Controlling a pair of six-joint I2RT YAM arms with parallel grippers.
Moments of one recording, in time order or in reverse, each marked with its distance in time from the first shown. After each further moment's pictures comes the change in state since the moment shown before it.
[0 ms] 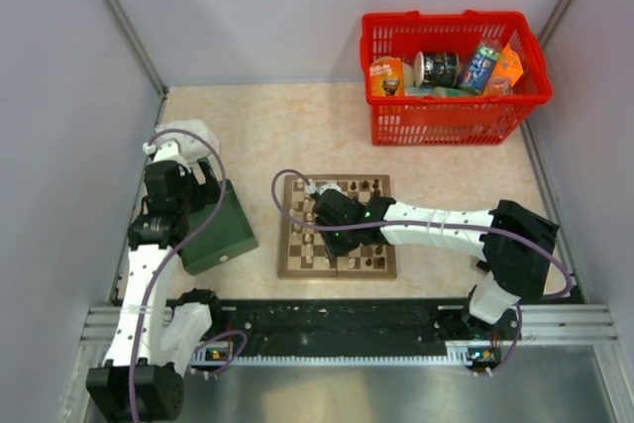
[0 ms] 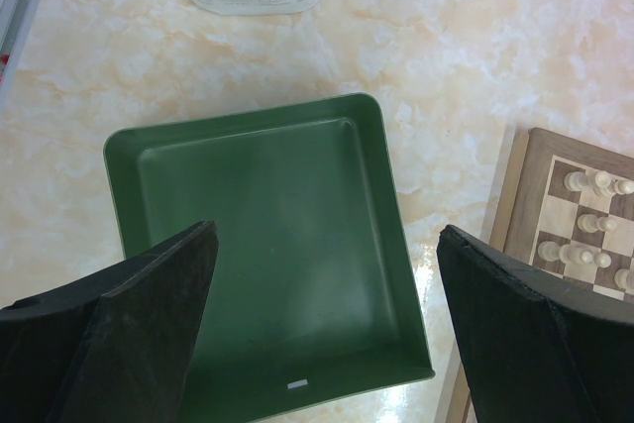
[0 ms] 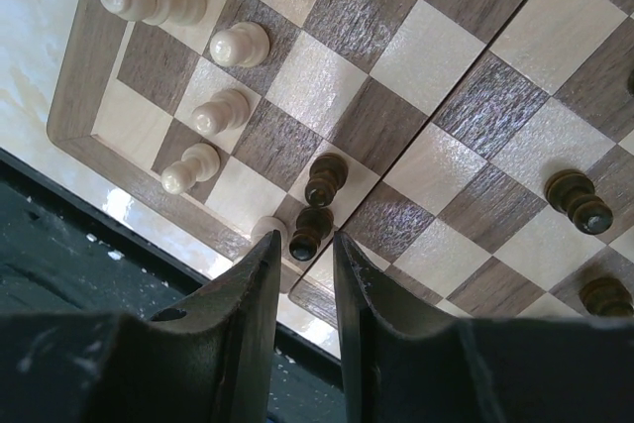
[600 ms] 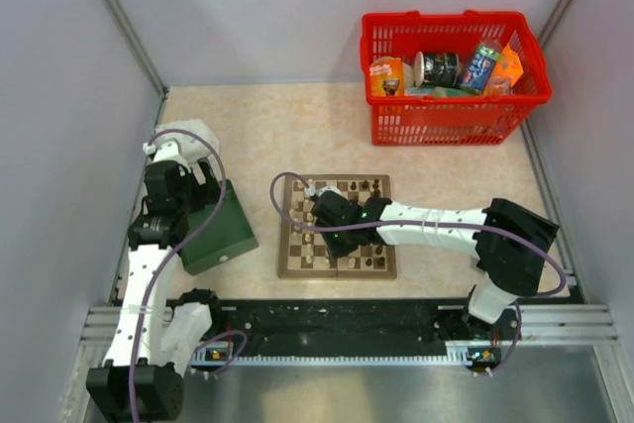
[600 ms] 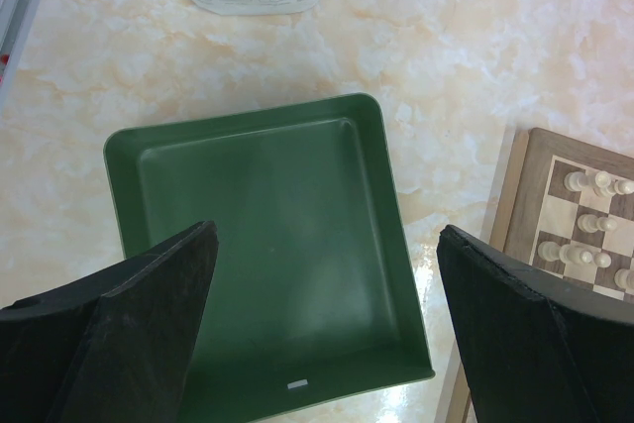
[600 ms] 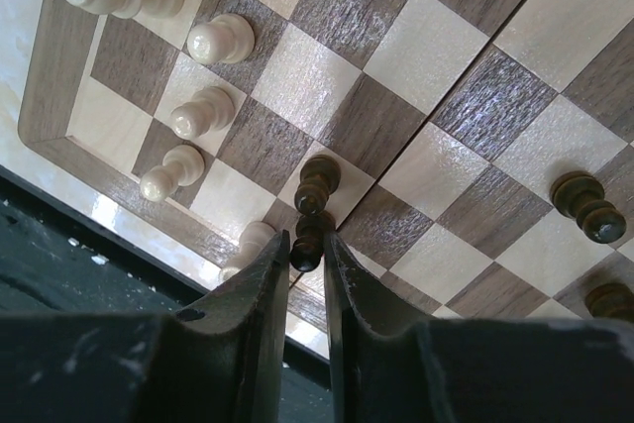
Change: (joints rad) left arm 0.000 0.000 0.000 0.000 0.000 0.000; right arm 0.000 0.029 0.000 -0.002 -0.005 0.000
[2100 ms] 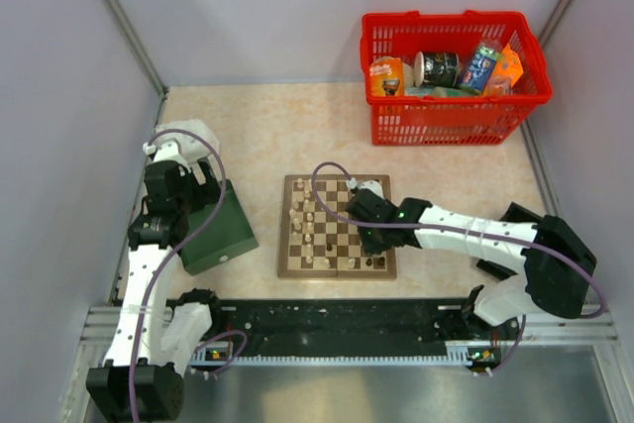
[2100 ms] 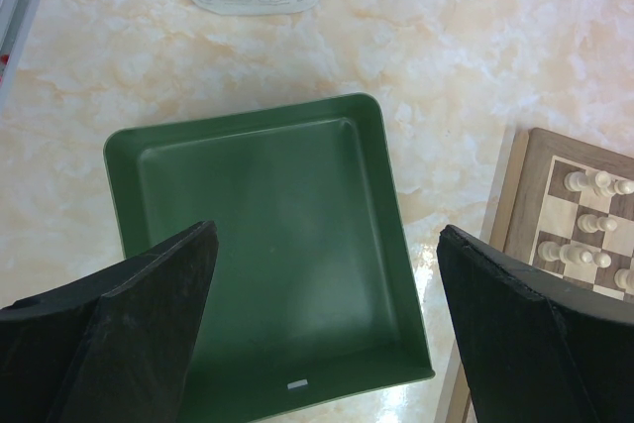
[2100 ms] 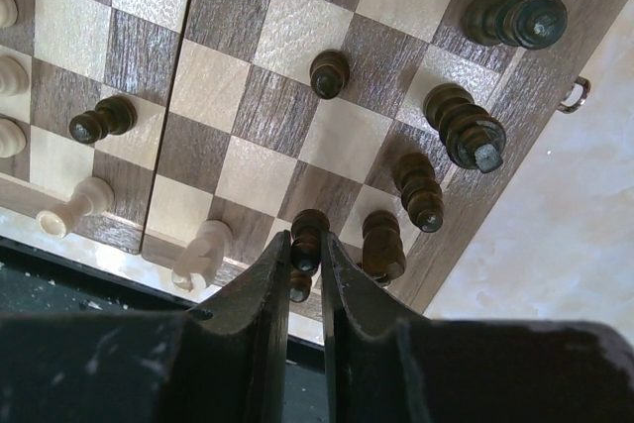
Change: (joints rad) left arm 0.000 0.000 0.000 0.000 0.000 0.000; right arm -0.099 -0.241 -0.170 -0.114 0.126 0.072
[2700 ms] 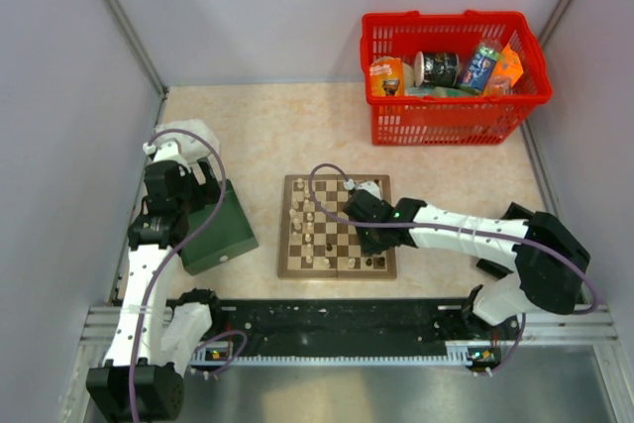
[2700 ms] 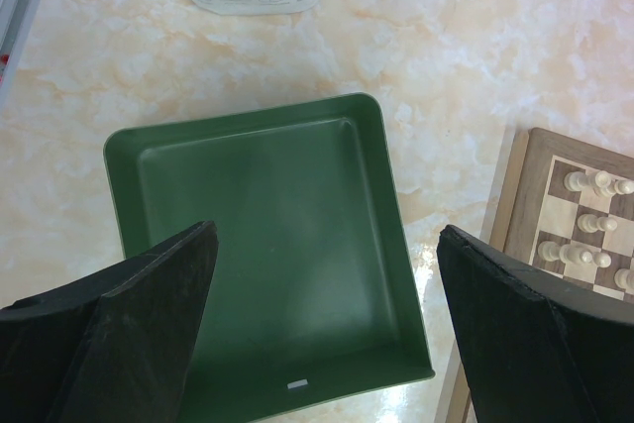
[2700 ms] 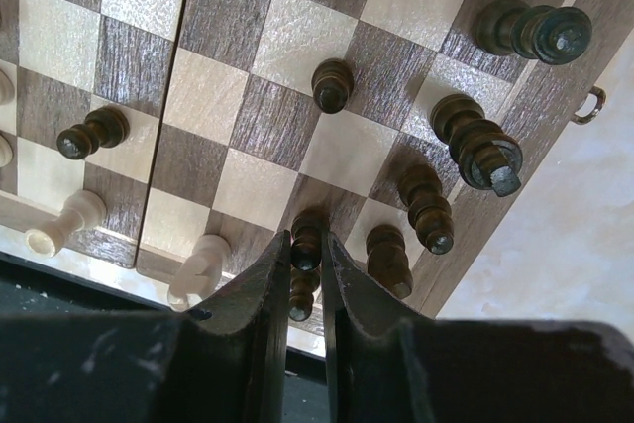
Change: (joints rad) left arm 0.000 0.000 0.000 0.000 0.000 0.000; right arm 0.000 0.032 -0.003 0.024 0.000 0.000
